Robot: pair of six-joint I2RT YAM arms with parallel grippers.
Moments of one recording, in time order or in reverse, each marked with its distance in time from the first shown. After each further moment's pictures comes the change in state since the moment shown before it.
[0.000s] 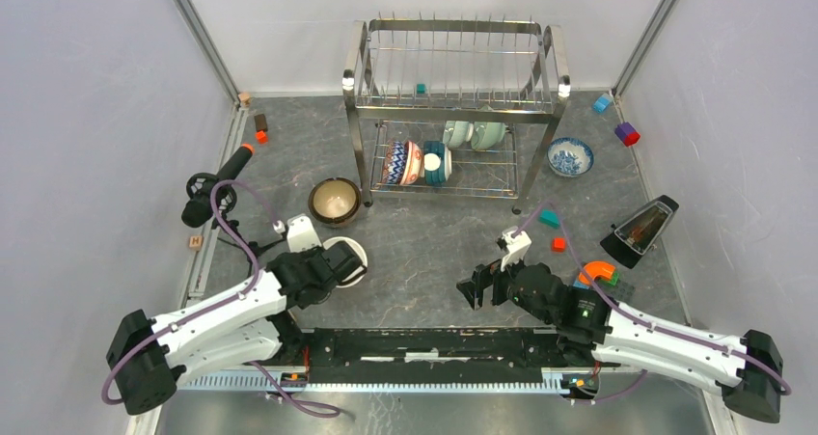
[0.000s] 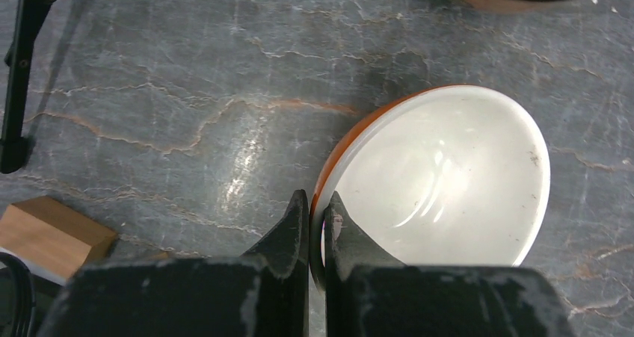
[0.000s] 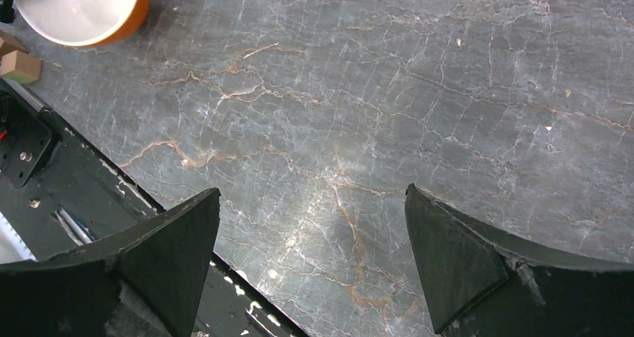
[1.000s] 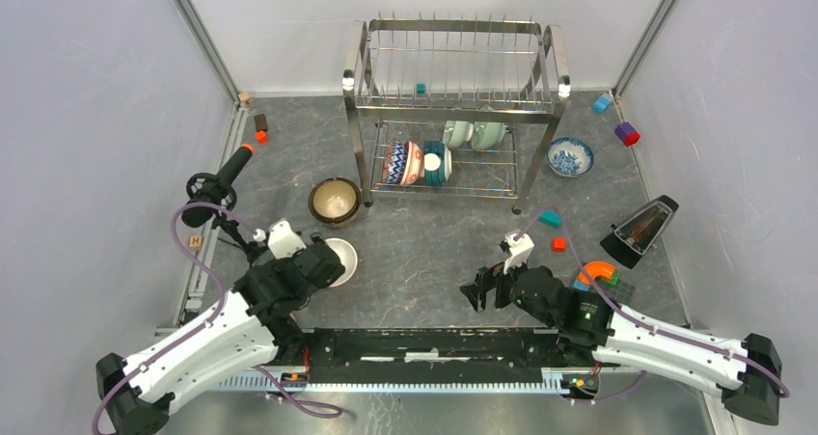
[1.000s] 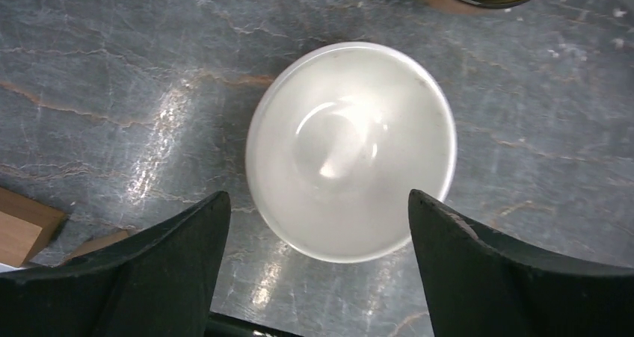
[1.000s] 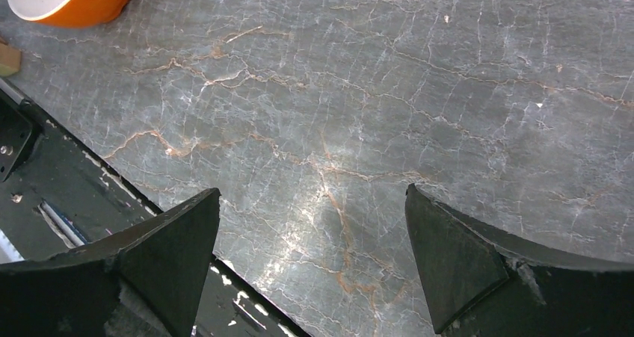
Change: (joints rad) left arm 0.076 -0.239 -0.034 -0.032 0.122 -0.029; right arm 0.000 -0.045 -0.042 -0.034 0.006 0.022
